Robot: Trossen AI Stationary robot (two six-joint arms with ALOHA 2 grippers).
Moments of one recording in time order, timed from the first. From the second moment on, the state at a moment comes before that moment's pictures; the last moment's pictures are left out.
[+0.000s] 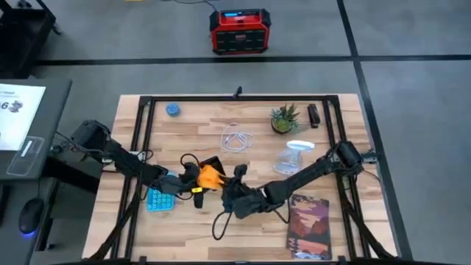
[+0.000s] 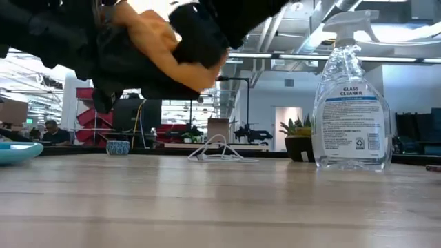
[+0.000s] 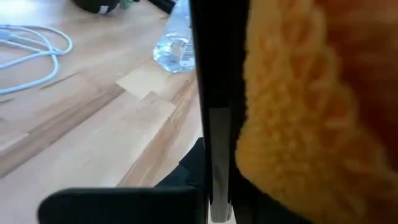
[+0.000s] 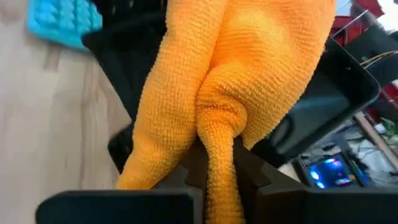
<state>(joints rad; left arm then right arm) -0.49 1.44 0.40 0.73 -0.60 -0.74 0.39 2.07 1.42 0.06 1.00 -0.25</state>
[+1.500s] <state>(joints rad) -0.48 1.44 0.40 0.68 -0.57 -0.76 0.29 1.99 1.42 0.16 0.81 -0.16</state>
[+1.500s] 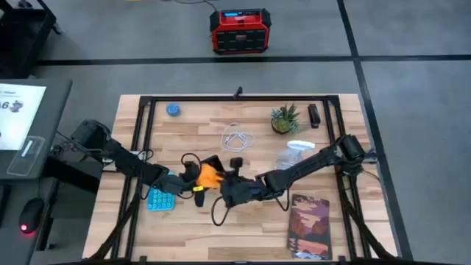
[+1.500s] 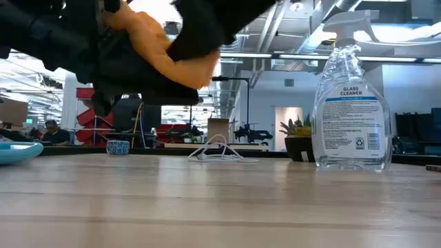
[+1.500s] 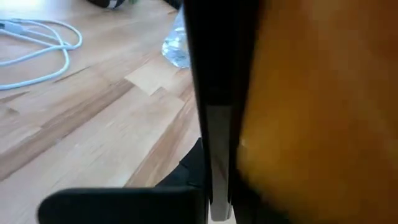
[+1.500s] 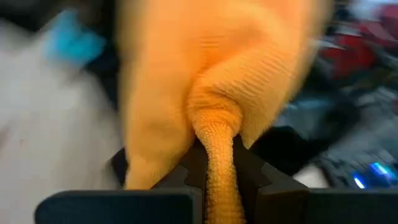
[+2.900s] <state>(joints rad) -0.47 1.44 0.43 0.63 -0.54 -0.75 0.40 1.97 1.42 0.14 1.07 -0.30</state>
